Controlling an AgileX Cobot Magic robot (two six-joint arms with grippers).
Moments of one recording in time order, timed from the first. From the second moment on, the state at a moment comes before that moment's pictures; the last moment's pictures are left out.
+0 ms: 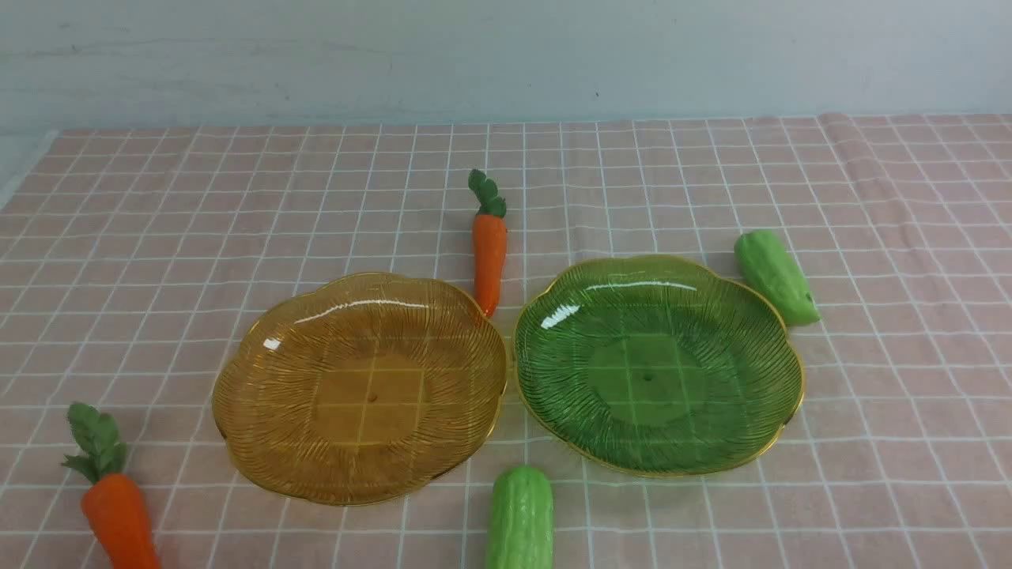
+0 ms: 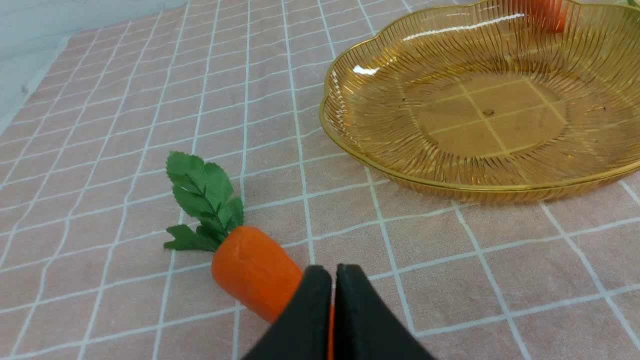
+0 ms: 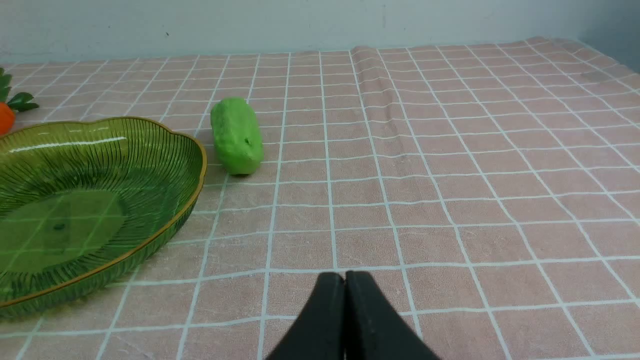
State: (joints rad) right arm -0.04 -0.01 0.03 -0.07 0.39 0.13; left arm -0.05 -0.01 0.03 -0.05 0.39 0.19
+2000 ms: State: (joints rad) right arm -0.04 -0.01 0.03 0.45 0.08 0.27; left arm -0.01 0.99 -0.68 -0.05 0.78 -0.18
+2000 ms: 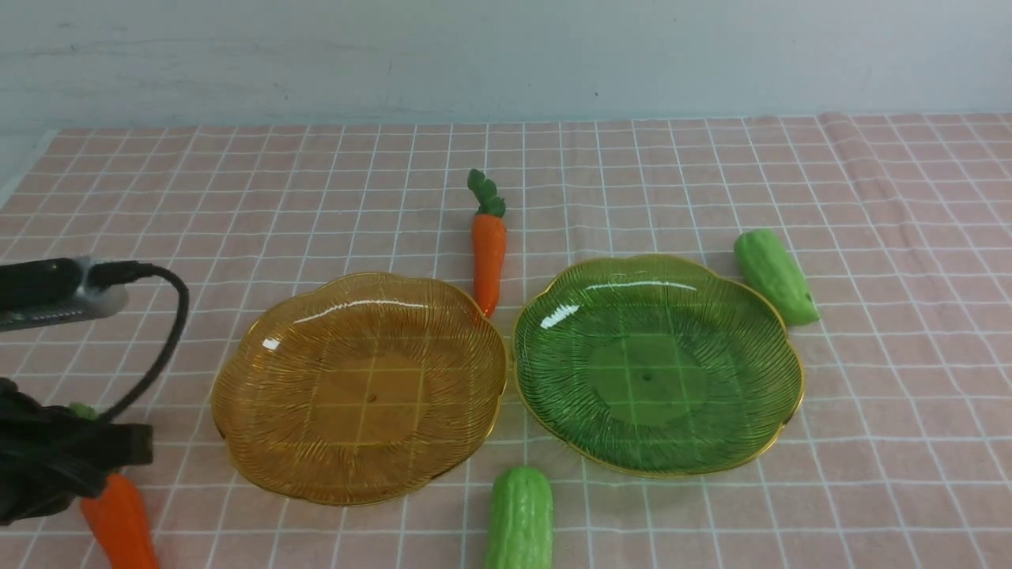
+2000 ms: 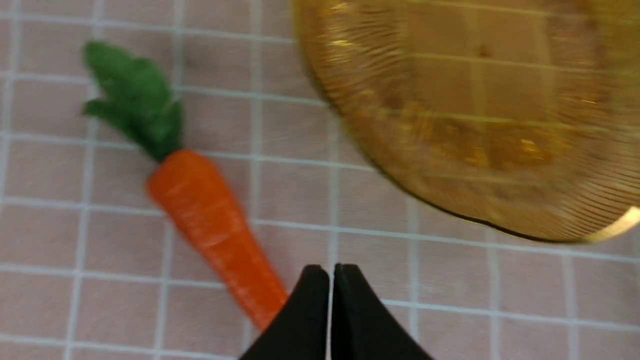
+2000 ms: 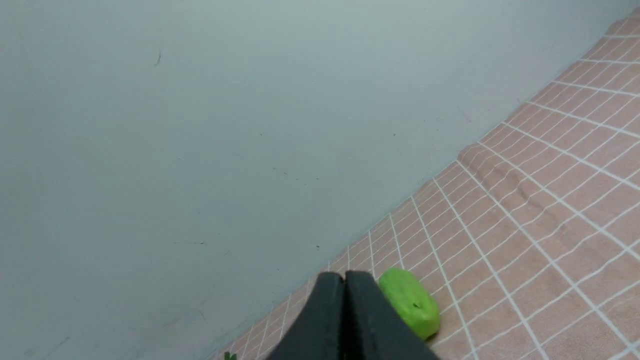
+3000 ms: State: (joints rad) right arm -0.04 0.84 -0.66 0.95 0.99 -0.53; left arm 0.13 1.47 -0.69 -0.06 0.66 -0.32
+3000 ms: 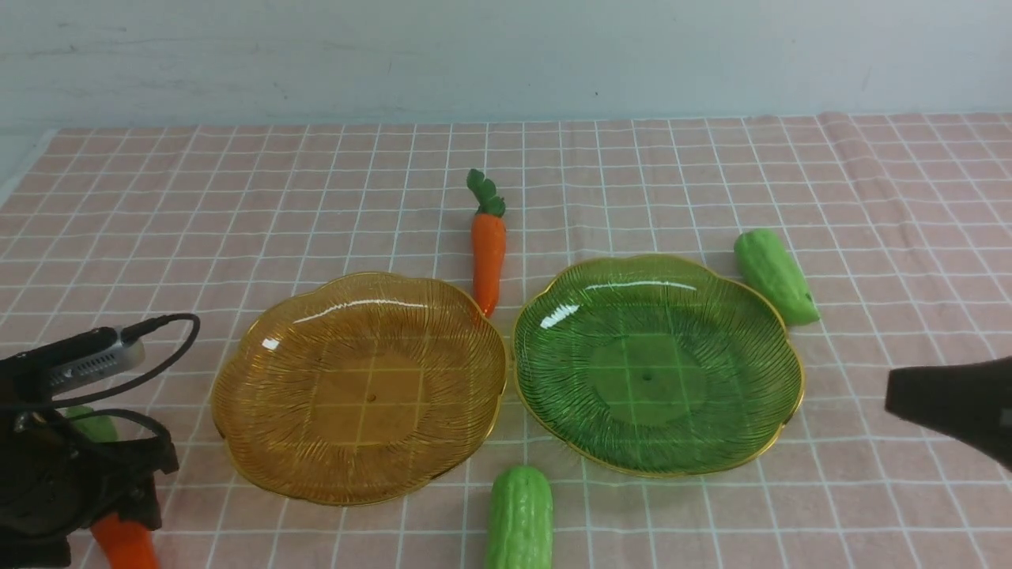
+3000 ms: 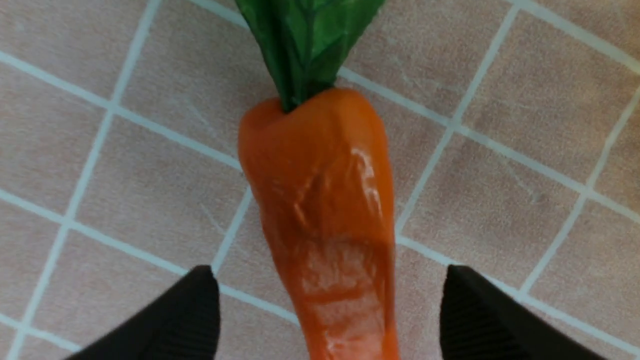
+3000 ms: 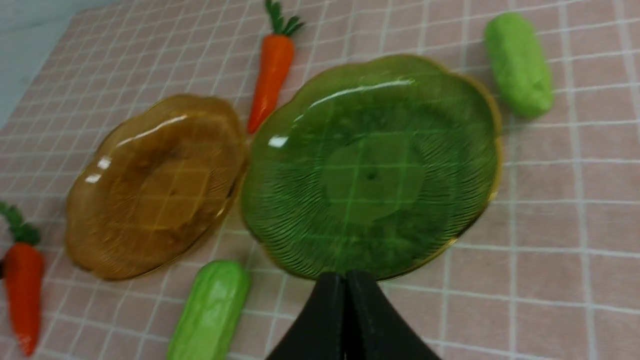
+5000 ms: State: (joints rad) right arm 0.76 1.92 -1.25 0.34 0.87 0.21; left arm -0.21 1.72 -1.18 -0.44 0.62 0.17
